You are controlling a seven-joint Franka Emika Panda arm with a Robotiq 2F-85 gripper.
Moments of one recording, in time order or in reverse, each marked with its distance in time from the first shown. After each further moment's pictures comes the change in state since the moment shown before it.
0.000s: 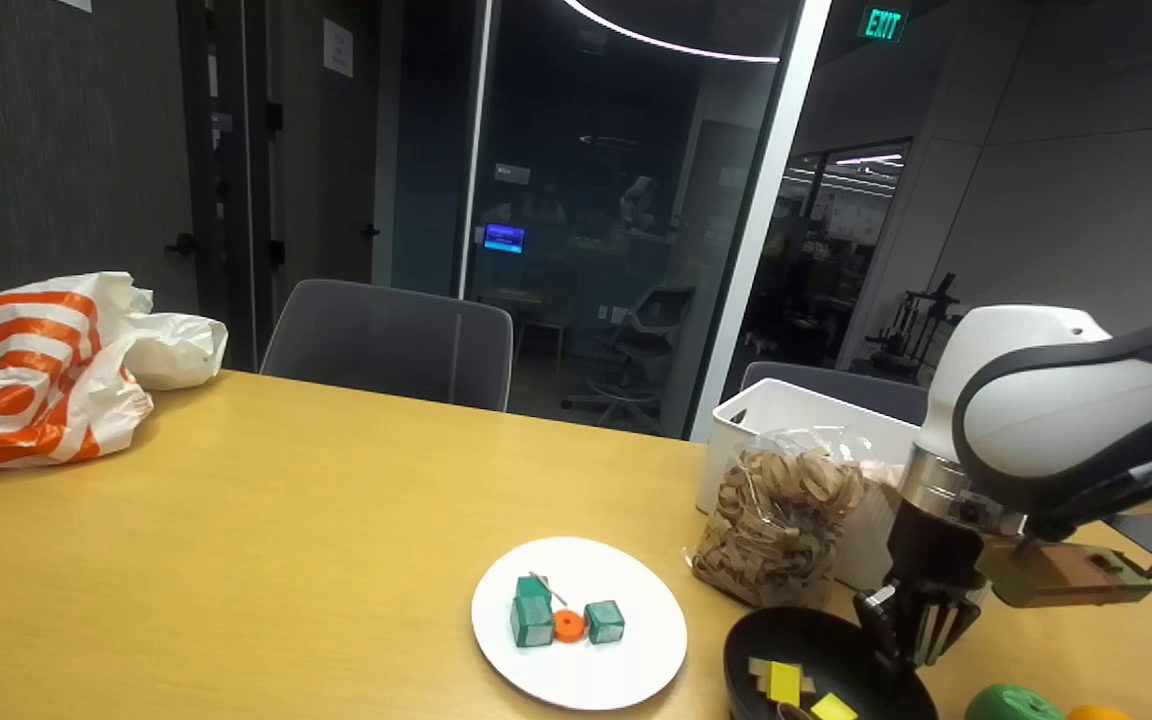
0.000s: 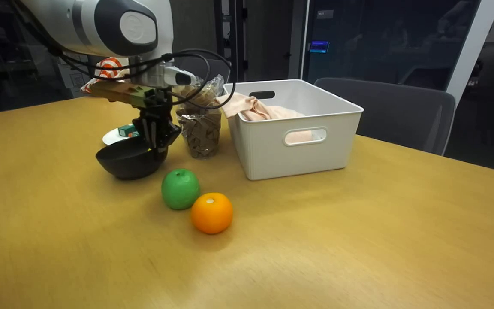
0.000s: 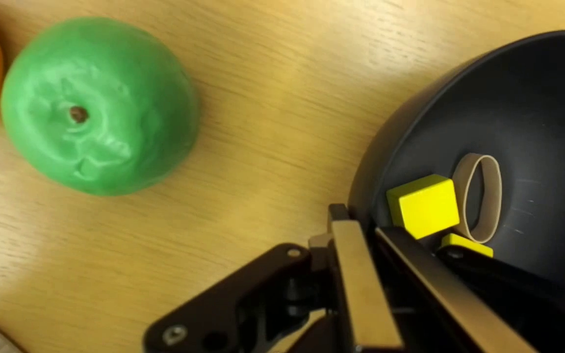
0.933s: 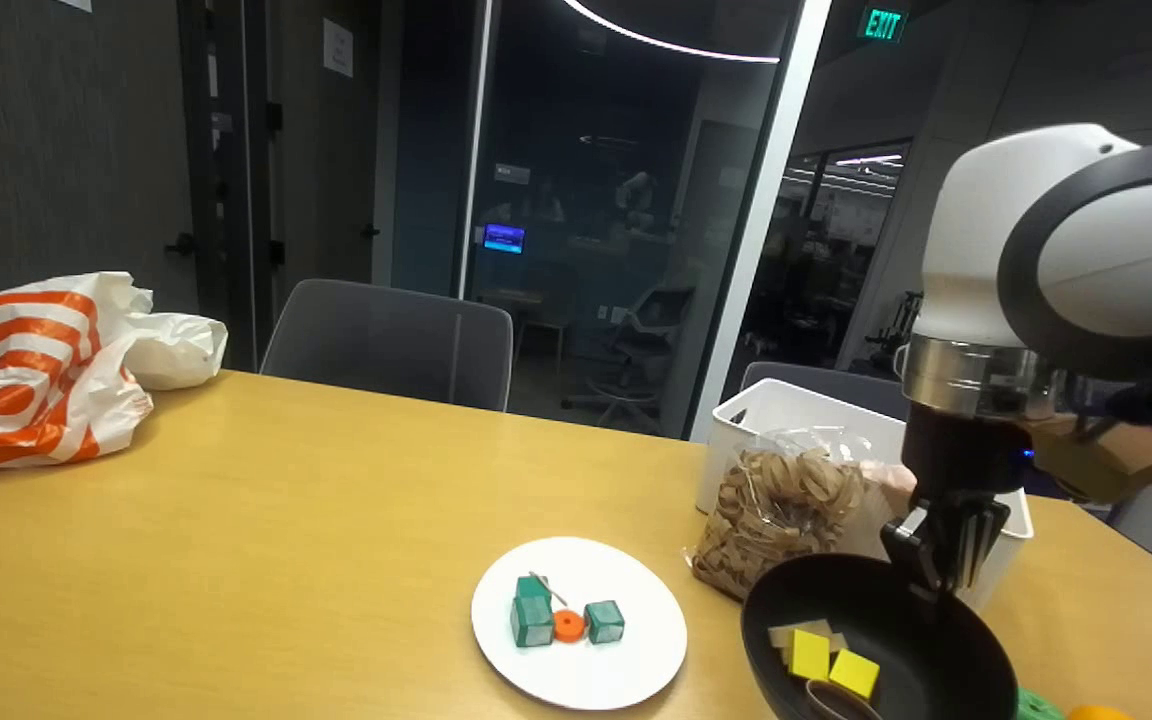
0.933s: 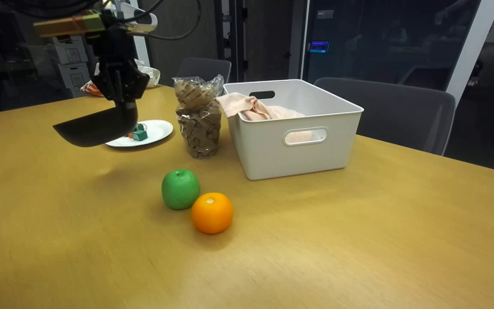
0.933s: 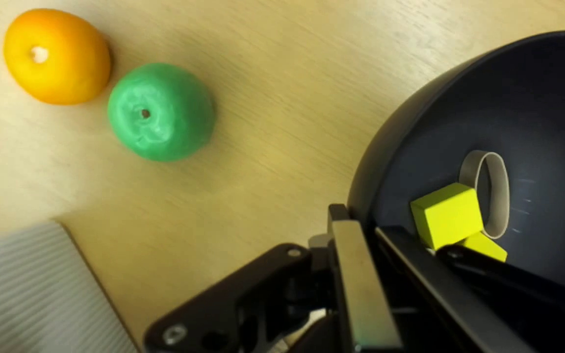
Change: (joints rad) arm 0.072 -0.183 0.085 0.120 -0.132 -0.345 0.041
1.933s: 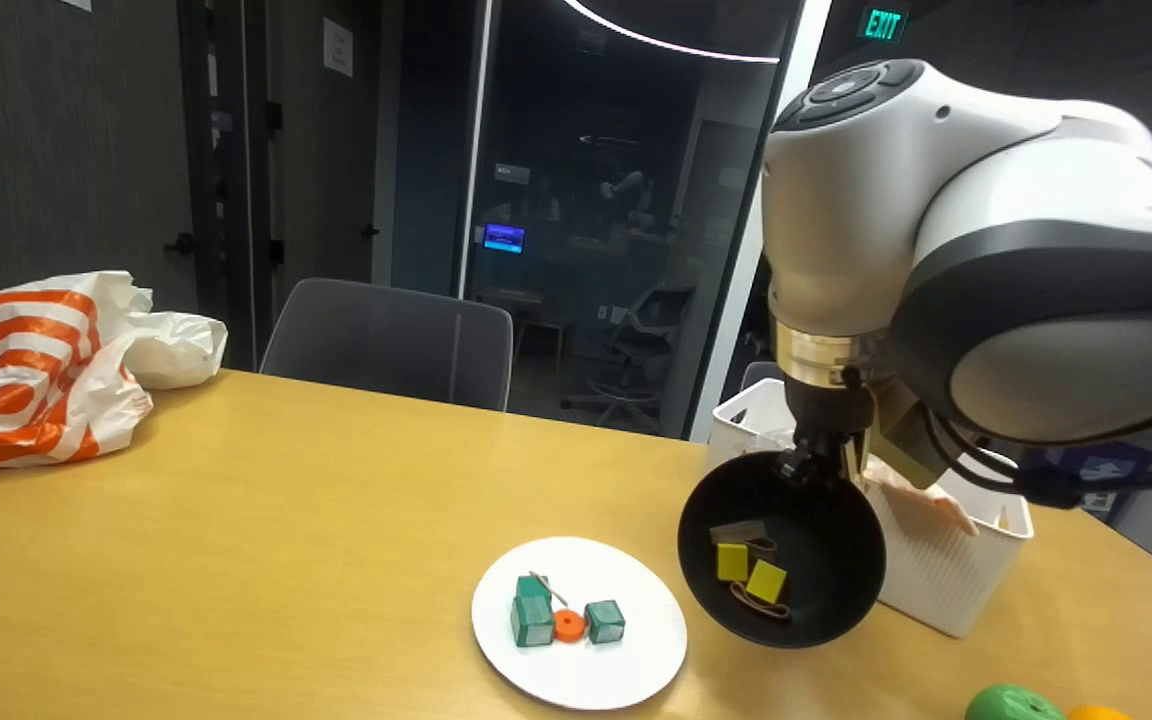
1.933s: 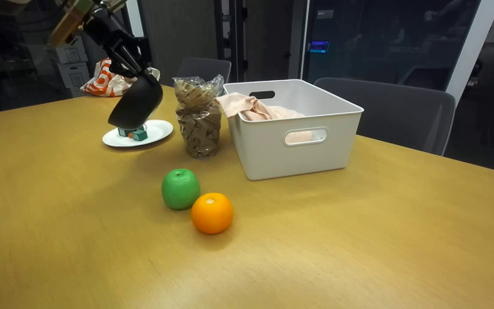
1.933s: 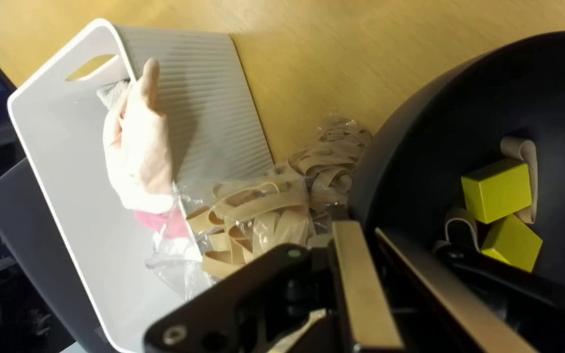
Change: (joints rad) arm 0.063 0.172 0.152 0.206 -0.616 -0.004 0.394
